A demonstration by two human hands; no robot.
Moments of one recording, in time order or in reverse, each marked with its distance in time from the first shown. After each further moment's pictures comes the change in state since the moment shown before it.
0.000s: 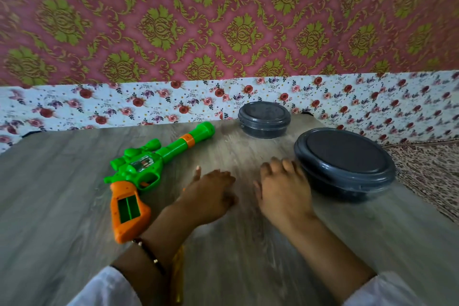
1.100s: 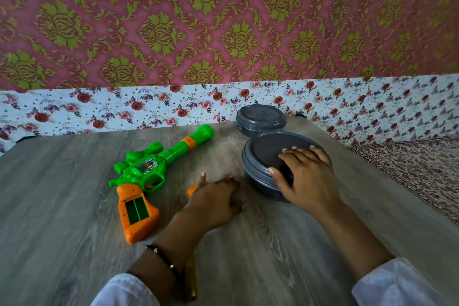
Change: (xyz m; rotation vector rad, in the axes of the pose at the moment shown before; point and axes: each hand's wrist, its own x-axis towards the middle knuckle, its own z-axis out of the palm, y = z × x) left_hand -0.004 -0.003 0.013 -0.022 0.027 0.039; right_hand 0.002 0.043 -0.005 0.133 0.167 0.000
